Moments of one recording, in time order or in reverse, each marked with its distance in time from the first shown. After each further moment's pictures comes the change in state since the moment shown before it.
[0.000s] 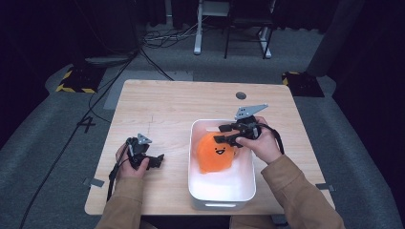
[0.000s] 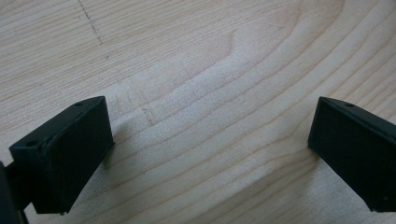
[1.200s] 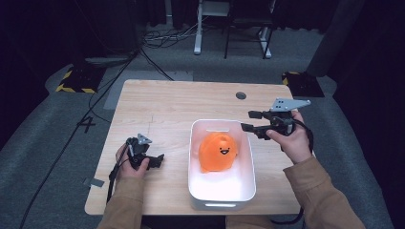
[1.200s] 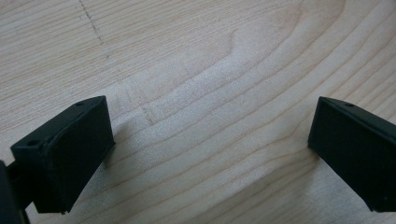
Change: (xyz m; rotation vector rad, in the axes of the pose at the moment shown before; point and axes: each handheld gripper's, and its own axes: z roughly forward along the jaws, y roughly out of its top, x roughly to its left) left arm 0.000 0.000 0.000 -0.001 0.002 -0.003; right arm -0.009 -0.005 -0.089 -0.151 -0.184 -0.021
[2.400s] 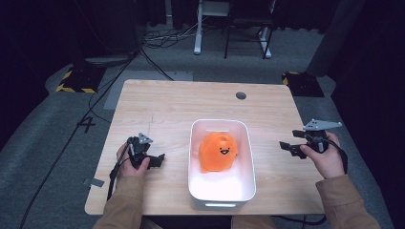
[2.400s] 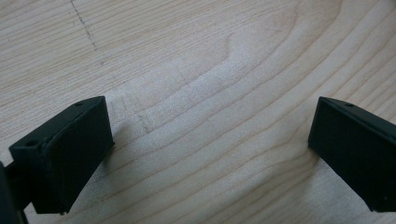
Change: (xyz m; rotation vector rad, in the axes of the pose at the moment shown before) left arm 0.000 0.002 0.003 -0.004 -0.009 0.012; right arm -0.046 -0.104 -0.069 0.240 -0.303 0.146
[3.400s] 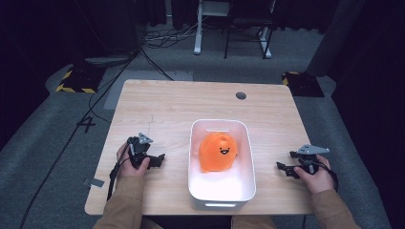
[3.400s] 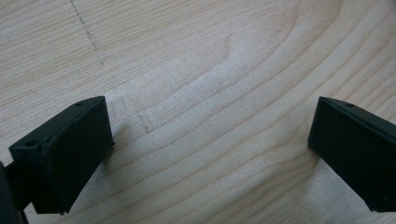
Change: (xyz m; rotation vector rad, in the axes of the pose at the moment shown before) left arm 0.000 0.000 0.000 0.000 0.000 0.000; right arm -0.001 -0.097 0.049 0.013 -0.028 0.037
